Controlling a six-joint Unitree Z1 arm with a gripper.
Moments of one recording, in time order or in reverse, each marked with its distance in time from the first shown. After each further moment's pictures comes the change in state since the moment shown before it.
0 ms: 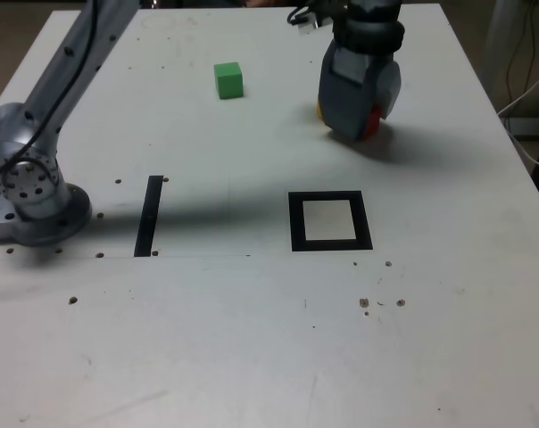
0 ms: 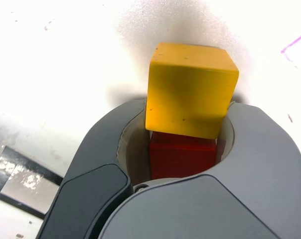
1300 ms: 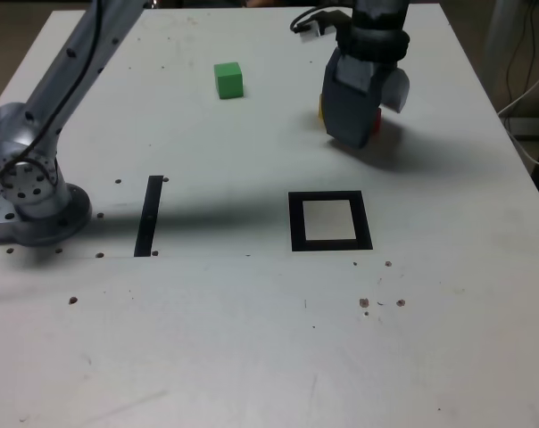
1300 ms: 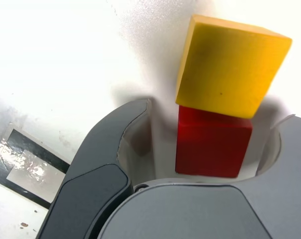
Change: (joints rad) arm -0.030 0.019 -0.038 0.059 -0.027 -0.045
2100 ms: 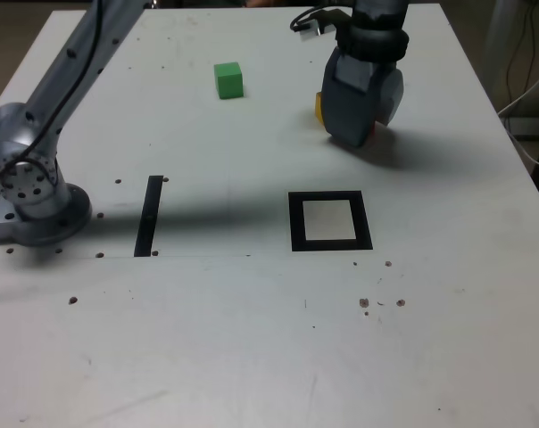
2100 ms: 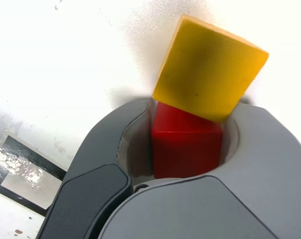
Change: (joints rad) arm 0.003 0.001 0.000 -0.007 0.023 -0.004
